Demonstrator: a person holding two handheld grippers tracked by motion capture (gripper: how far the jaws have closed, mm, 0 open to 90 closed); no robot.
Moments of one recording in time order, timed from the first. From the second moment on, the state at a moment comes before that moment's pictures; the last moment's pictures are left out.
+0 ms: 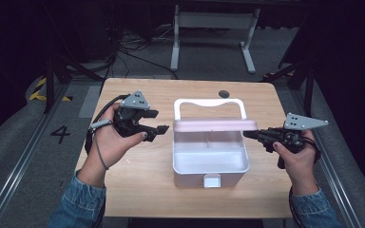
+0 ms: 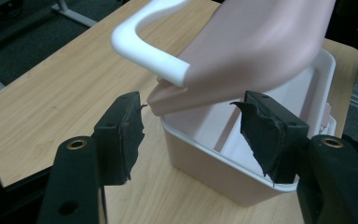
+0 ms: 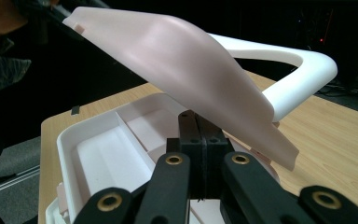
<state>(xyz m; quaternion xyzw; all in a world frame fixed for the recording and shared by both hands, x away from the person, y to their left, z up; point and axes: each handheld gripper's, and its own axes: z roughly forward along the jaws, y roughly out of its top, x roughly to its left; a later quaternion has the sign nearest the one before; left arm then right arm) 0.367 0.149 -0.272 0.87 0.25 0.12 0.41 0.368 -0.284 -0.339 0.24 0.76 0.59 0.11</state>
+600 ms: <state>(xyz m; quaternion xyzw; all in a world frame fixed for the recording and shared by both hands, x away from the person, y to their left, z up) 0.375 0.122 -0.299 0.86 0.23 0.14 0.43 0.375 -0.283 -0.337 0.25 0.75 0.60 0.10</state>
